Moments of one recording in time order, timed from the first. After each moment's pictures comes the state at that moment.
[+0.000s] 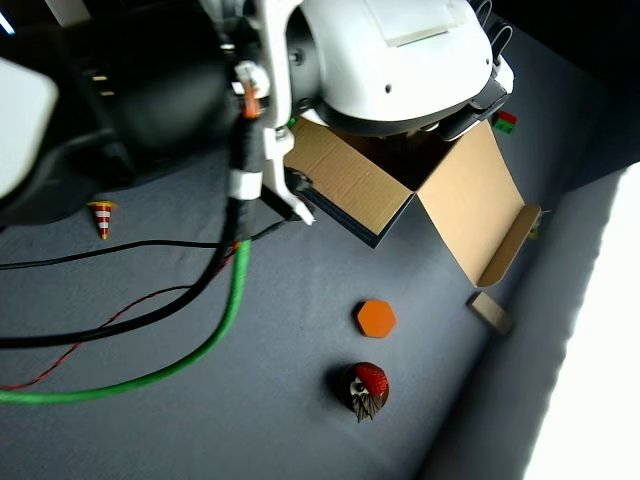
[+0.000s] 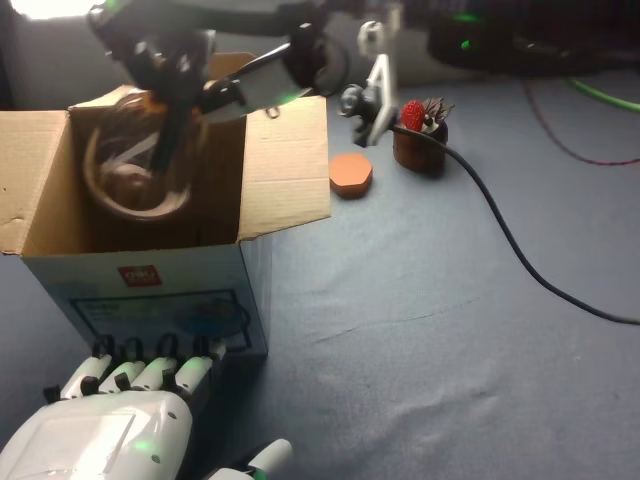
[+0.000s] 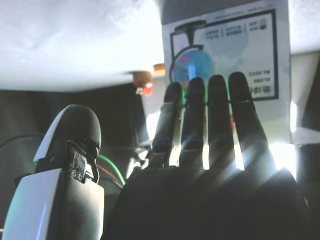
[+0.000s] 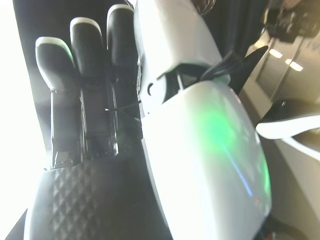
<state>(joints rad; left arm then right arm) 0.99 -1.01 0.28 -1.21 -1.45 1.82 0.00 -1.50 1.44 -1.10 0.41 -0.01</state>
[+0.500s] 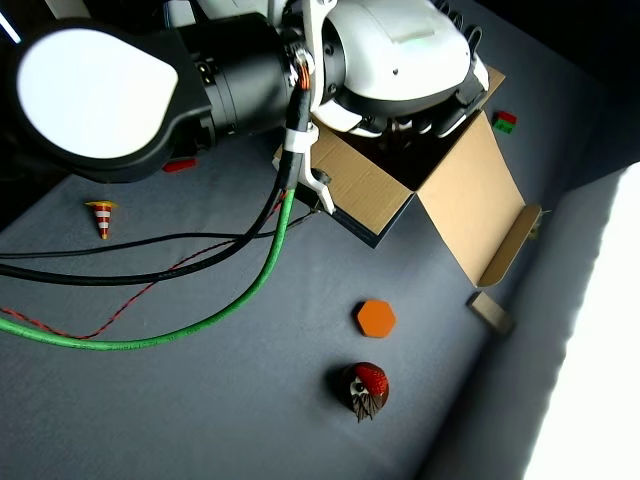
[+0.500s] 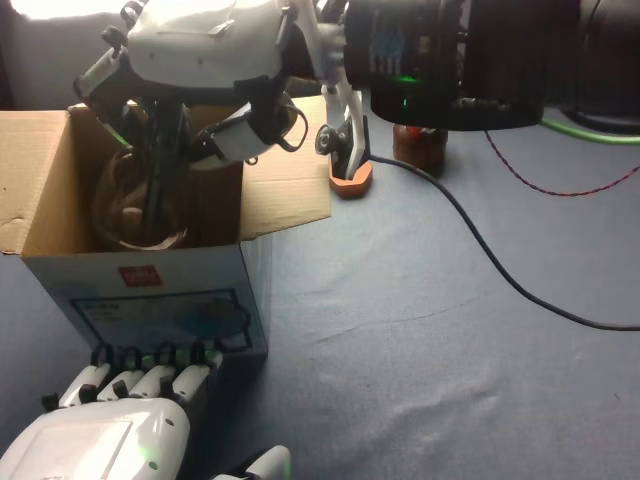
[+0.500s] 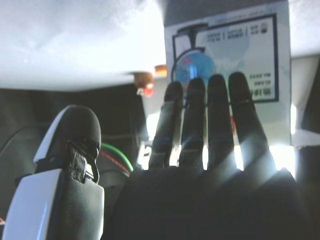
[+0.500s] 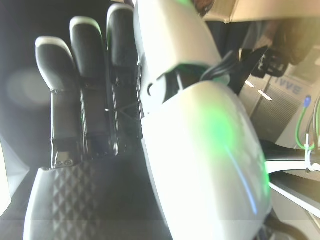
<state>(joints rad) 1.00 -1.01 0.28 -1.22 -1.44 1.81 -0.06 -1.58 1.47 -1.09 0.34 -0.11</state>
